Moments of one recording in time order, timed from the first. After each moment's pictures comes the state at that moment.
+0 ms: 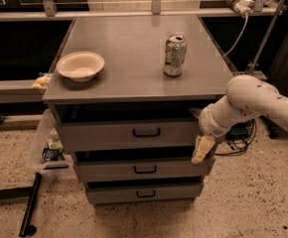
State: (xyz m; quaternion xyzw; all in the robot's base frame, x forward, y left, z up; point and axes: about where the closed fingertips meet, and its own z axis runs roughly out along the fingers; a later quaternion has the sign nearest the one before) arm 0.602 -0.183 0.653 -0.67 0.70 0.07 0.24
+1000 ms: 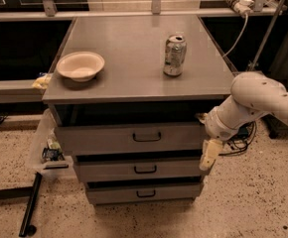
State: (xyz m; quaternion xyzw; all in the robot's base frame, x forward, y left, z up) arm 0.571 -0.200 0.657 -0.66 0.72 0.10 0.18
